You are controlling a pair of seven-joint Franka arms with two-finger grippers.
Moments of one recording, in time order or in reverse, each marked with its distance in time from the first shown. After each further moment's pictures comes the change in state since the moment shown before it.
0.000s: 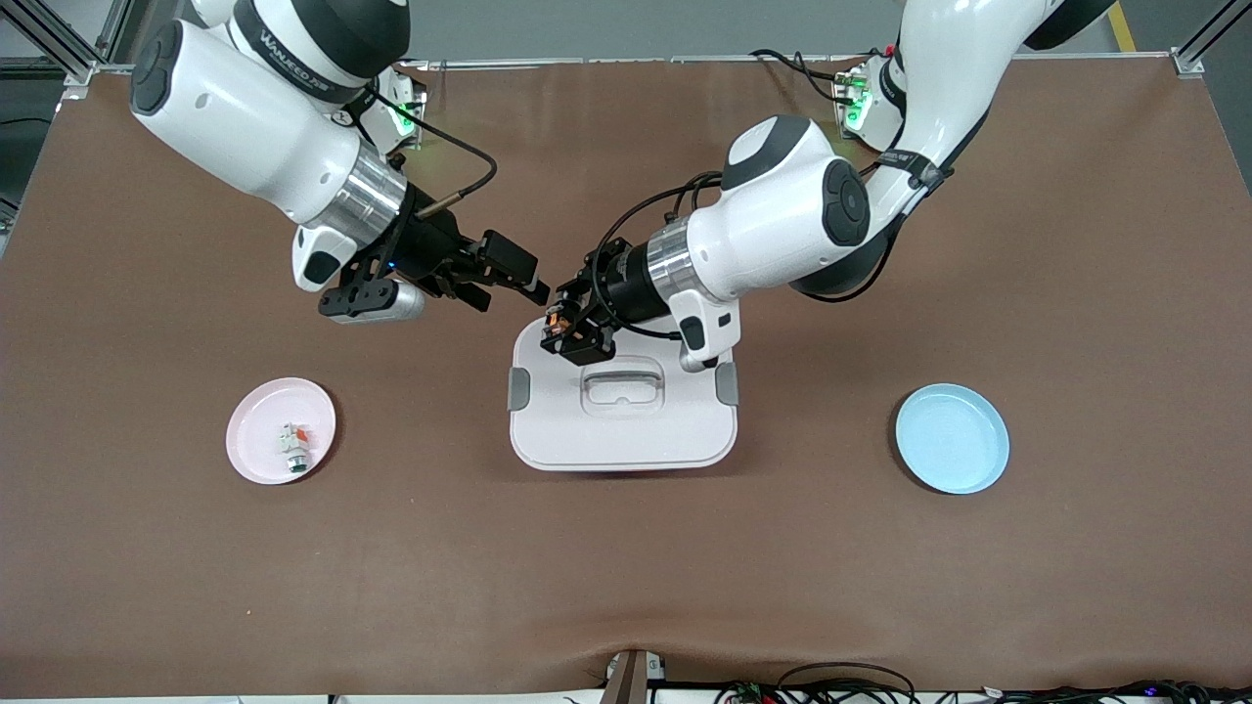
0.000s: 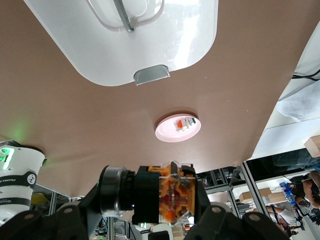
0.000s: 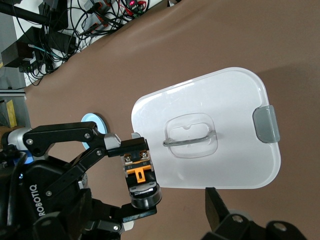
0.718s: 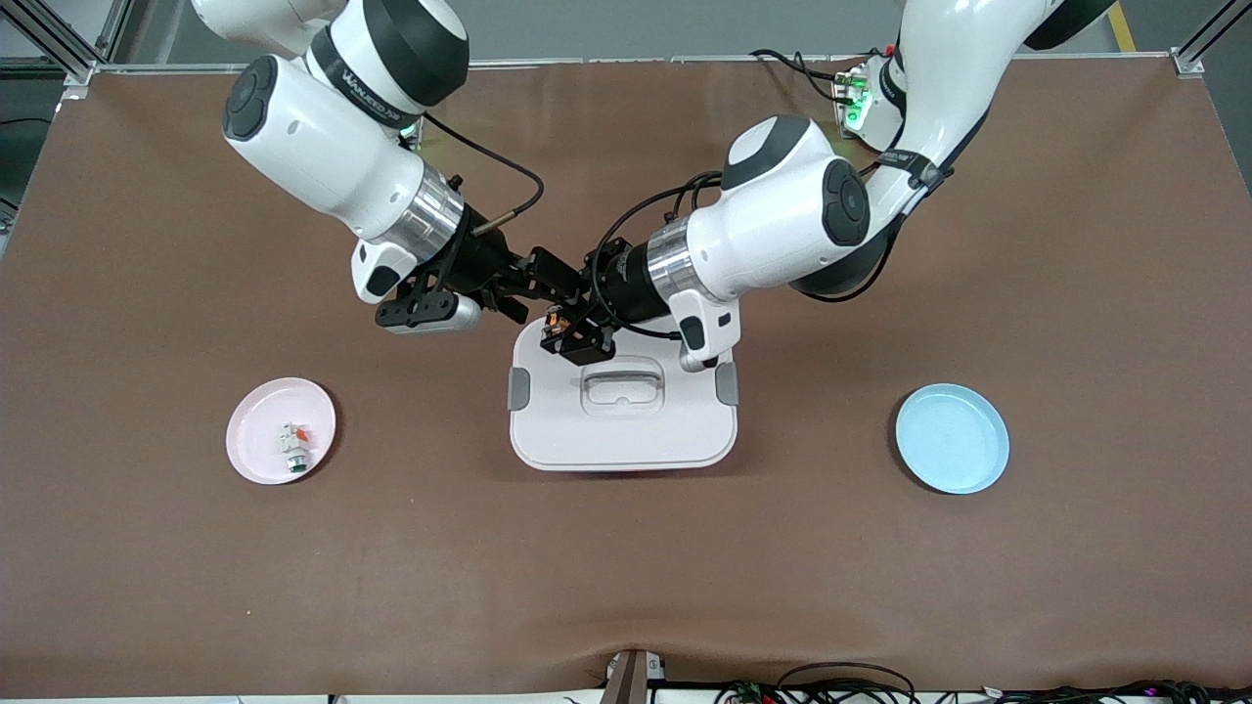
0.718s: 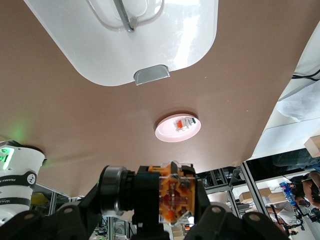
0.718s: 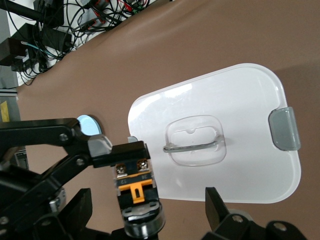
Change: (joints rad) left arm 0.000 0.000 0.000 0.000 0.000 0.000 -0.001; right arm 0.053 0.052 0.010 -0.035 -0.038 0.119 0.015
